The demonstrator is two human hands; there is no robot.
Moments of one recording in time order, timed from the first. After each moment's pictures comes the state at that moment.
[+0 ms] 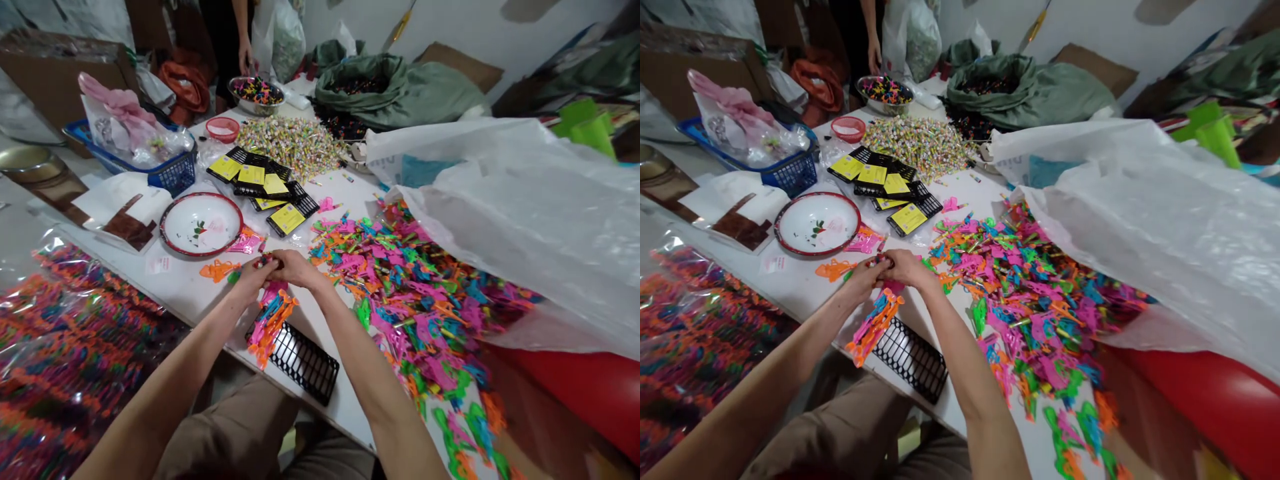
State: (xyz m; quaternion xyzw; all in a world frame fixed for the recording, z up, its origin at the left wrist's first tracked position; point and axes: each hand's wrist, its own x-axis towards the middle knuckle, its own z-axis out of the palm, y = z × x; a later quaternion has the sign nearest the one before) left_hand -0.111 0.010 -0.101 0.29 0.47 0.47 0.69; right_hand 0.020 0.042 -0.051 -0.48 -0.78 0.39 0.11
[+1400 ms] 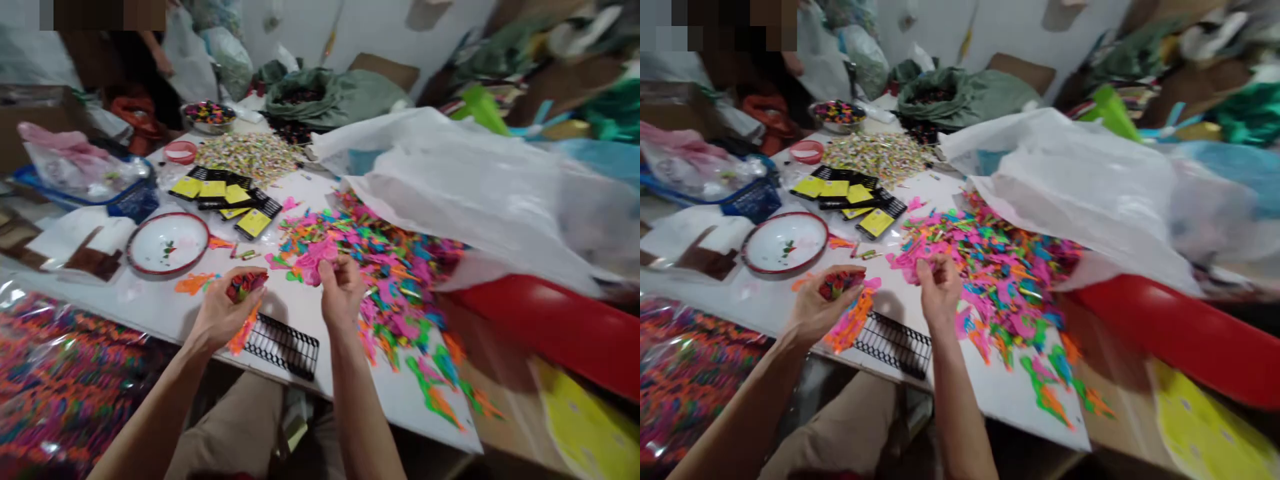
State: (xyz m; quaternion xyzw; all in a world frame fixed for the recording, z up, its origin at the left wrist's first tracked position) left_hand -0.128 -0.064 0.006 0.56 0.46 0.46 0.51; right_hand 0.067 -0.081 -0.006 -0.61 -0.44 0.16 0.64
